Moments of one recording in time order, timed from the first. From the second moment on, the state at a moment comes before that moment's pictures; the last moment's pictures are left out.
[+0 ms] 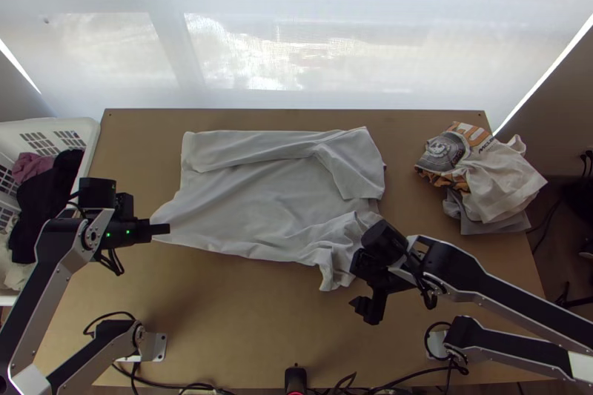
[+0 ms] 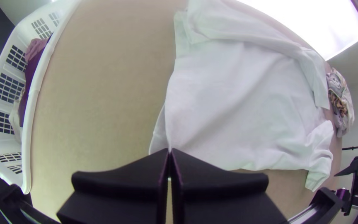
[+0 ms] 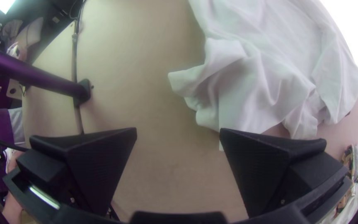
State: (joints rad) left arm 0.04 1.02 0.85 -0.91 0.07 -0.10; right arm 0.96 1.13 0.87 -0.91 -0.22 -0.22
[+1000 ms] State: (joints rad) left arm 0.06 0.99 0.81 -0.91 0.07 -0.09; right arm 1.06 1.47 0.89 -0.55 -0.21 -0.16
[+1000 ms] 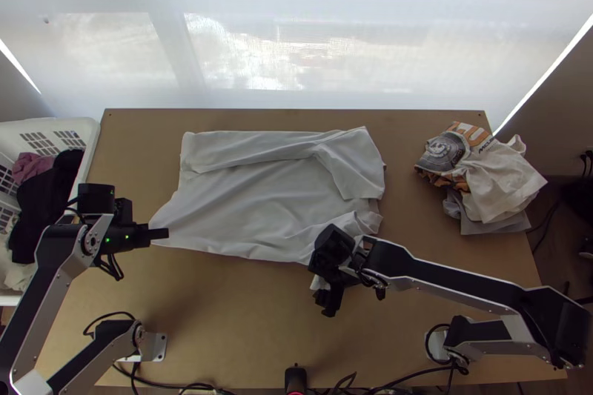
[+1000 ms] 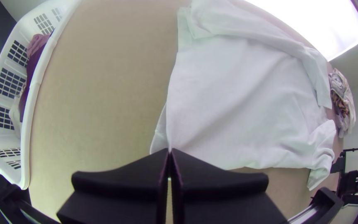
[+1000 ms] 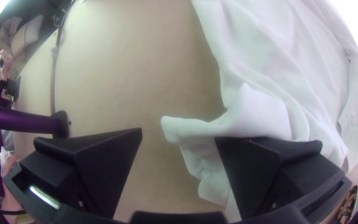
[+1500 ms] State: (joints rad) left arm 0.06 0.99 0.82 -0.92 0.07 -0.08; right arm 1.03 1.47 0.83 -0.46 -0.15 -0.17
